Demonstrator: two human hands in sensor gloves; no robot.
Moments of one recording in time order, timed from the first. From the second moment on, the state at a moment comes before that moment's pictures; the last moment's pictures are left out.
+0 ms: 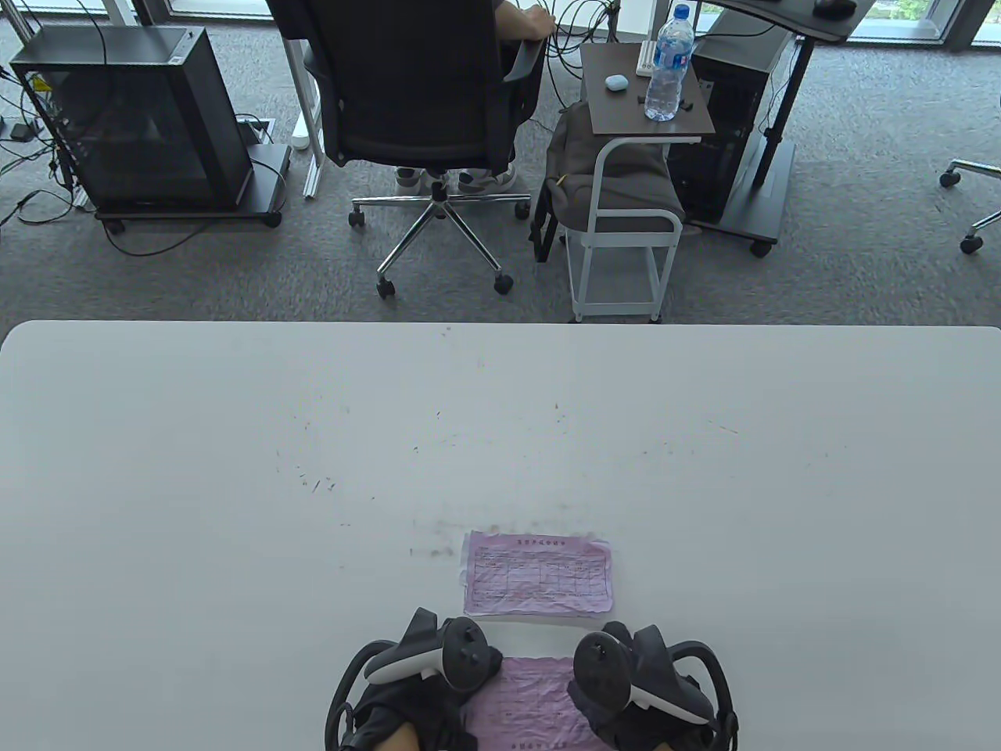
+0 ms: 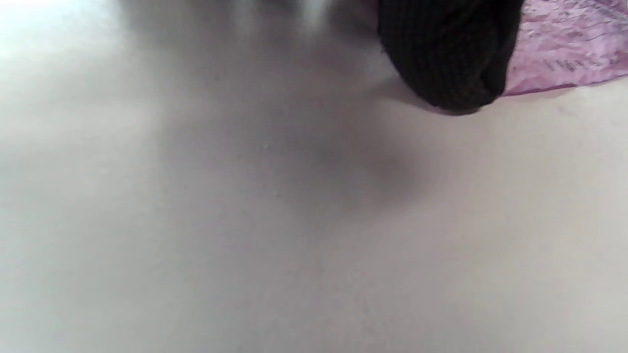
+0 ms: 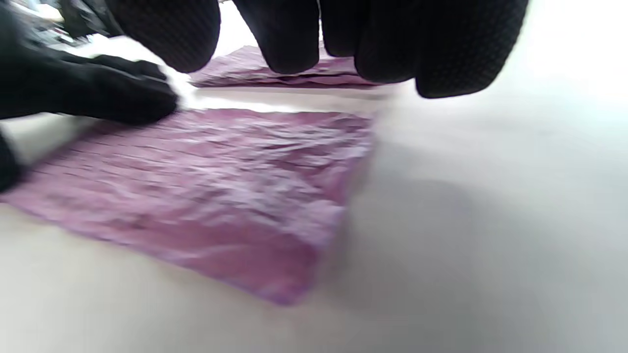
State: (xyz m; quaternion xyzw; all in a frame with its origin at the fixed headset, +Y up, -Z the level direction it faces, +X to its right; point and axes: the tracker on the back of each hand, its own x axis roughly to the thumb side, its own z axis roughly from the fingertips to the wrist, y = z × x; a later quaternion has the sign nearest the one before) left_hand -0.114 -0.789 -0.224 -0.43 -0.20 0.03 0.88; right_hand 0.098 -0.743 -0.202 0.22 0.18 0.96 0.08
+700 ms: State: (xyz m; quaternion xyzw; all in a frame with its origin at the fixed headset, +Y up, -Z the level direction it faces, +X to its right) left_hand -0.114 -0.789 -0.224 -0.42 -0.21 0.03 0.88; right_hand 0.077 -0.762 -0.199 0.27 0.38 0.88 0.09
